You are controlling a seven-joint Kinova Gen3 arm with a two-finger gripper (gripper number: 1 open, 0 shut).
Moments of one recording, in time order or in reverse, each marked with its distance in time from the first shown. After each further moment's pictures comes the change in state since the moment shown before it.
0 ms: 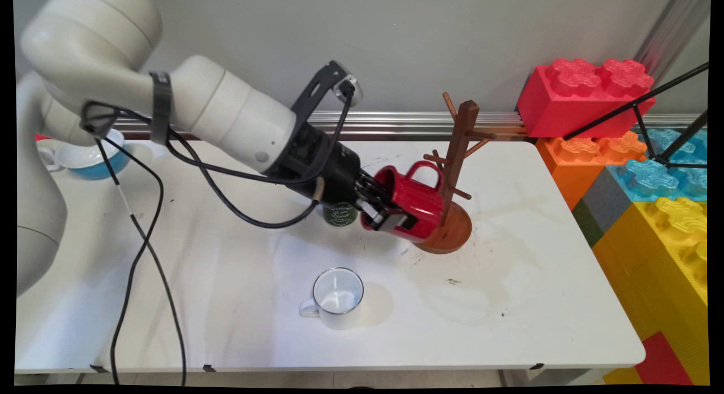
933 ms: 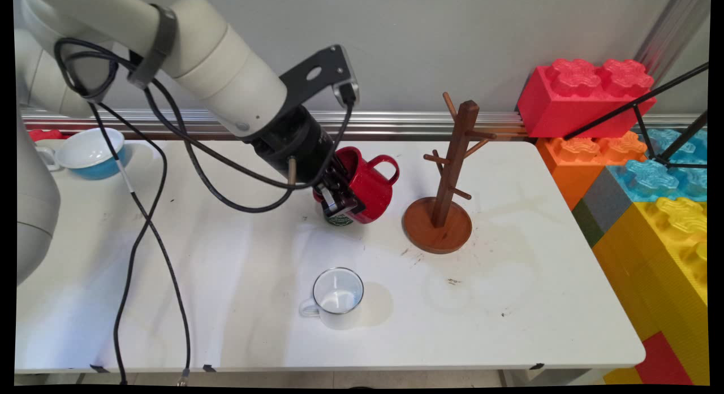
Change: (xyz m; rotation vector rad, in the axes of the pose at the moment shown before) arm 0.034 -0.001 -0.025 0.179 -0.303 0.229
